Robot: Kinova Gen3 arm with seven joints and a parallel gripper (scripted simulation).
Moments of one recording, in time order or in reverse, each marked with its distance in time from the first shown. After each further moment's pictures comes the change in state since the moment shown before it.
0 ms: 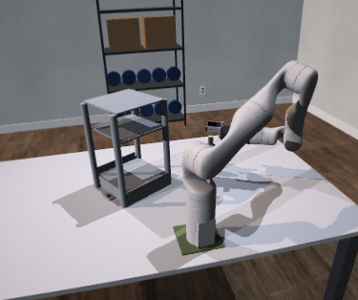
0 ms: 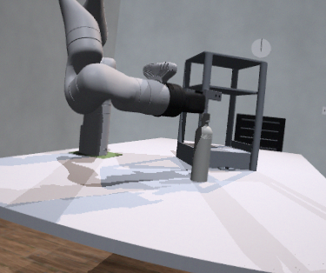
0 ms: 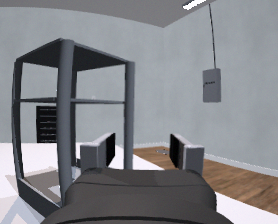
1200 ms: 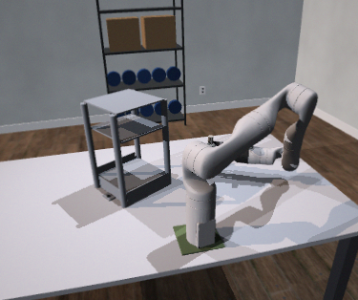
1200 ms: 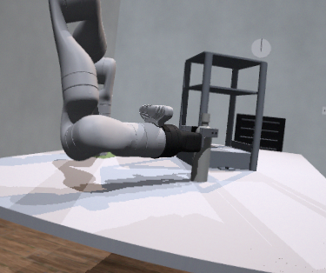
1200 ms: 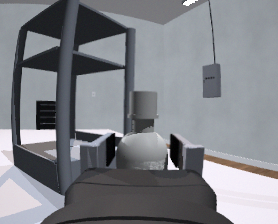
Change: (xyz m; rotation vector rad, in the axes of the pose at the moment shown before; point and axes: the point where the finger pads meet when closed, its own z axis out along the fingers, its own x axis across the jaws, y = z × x) arm 0.001 0.092 0.000 -0.001 0.000 -0.001
